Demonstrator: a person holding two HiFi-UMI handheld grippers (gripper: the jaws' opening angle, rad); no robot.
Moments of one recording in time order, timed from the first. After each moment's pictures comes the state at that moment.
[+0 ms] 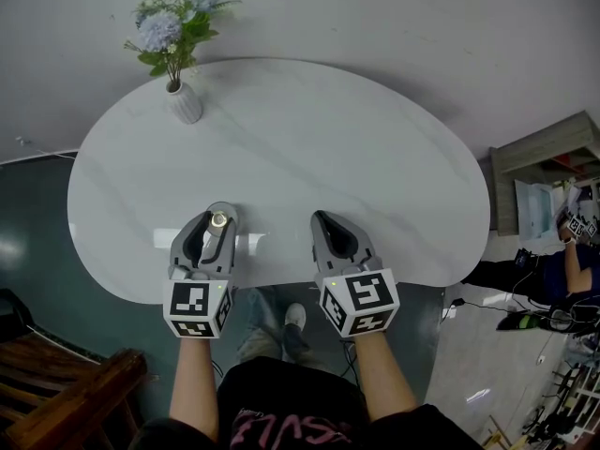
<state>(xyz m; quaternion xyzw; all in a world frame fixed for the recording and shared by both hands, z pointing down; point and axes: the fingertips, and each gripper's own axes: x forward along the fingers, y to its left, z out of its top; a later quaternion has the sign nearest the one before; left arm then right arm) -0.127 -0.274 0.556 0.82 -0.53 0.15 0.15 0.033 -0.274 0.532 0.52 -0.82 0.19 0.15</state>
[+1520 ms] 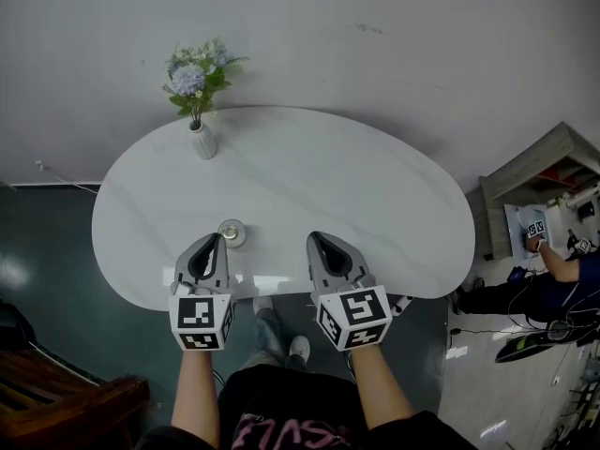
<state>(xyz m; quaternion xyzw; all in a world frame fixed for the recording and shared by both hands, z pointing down) -0.138 -0.247 0.484 0.80 -0.57 0.15 0.08 0.028 -0.243 0.464 0.51 -0.84 0.14 0.11</state>
